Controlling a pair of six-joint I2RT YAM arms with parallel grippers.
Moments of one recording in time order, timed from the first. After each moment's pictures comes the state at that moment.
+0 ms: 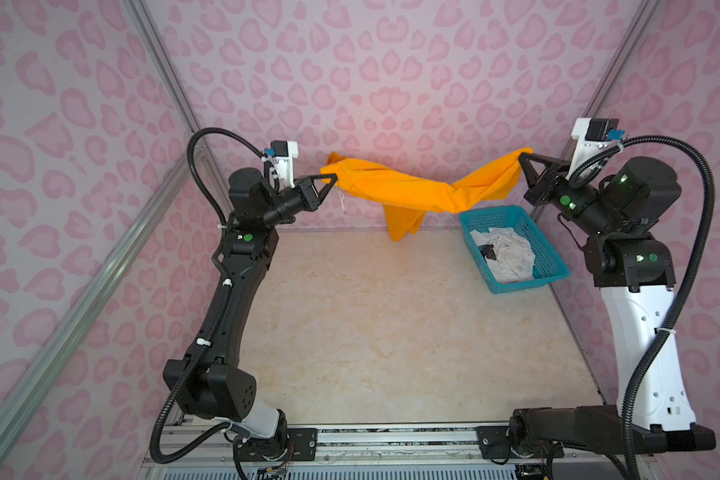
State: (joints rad) left arm -0.10 1.49 1.55 -0.02 0.76 -0.60; right arm 0.05 1.32 1.81 -0.46 -0.41 0.26
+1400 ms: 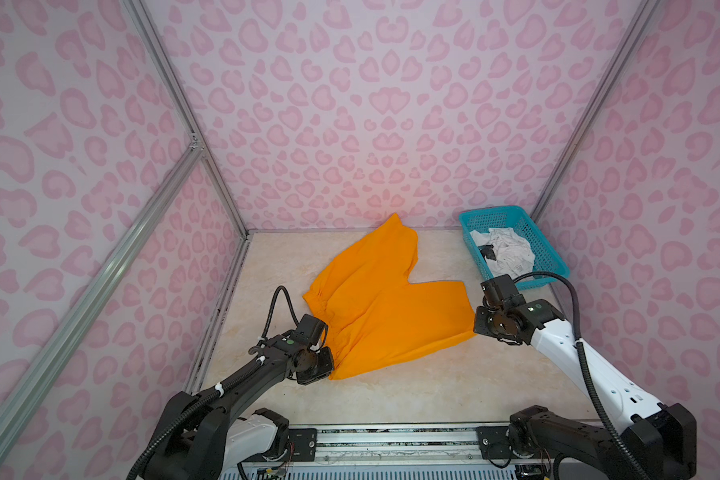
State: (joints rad) left arm -0.43 1.17 0.51 -0.66 0.19 -0.73; right arm 0.32 1.17 0.95 -0.93 0.21 0.55
